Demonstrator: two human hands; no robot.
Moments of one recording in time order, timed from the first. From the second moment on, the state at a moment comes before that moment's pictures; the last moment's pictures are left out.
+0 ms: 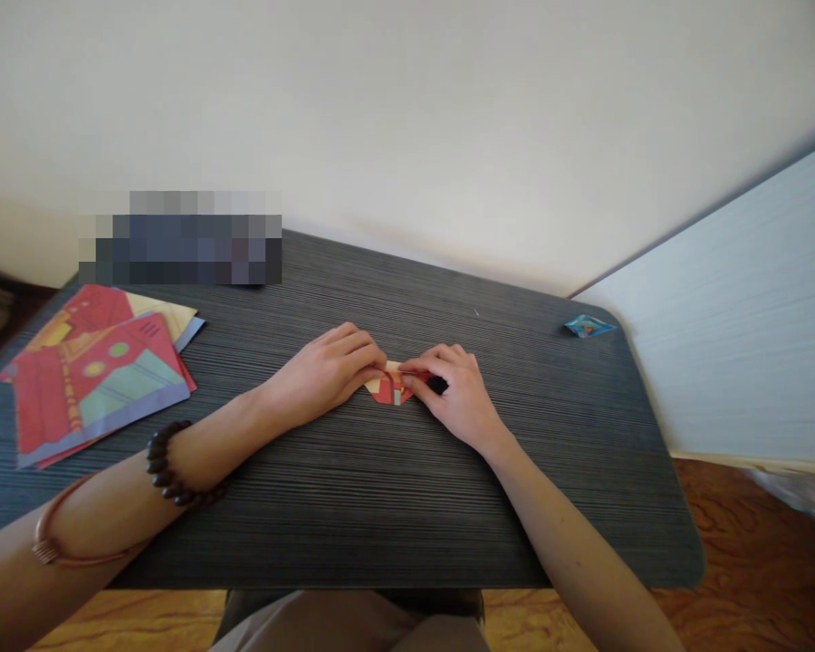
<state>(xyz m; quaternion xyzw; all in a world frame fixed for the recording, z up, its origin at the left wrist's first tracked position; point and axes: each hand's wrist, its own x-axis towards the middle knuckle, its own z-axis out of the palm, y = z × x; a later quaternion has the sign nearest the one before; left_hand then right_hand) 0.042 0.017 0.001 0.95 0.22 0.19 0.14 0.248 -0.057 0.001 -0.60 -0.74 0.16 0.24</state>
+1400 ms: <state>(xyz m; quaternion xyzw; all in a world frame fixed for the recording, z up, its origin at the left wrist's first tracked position) 0.024 -0.022 0.005 0.96 0.24 0.11 -0.04 0.215 -0.053 0.003 -0.68 -0.69 0.10 0.24</state>
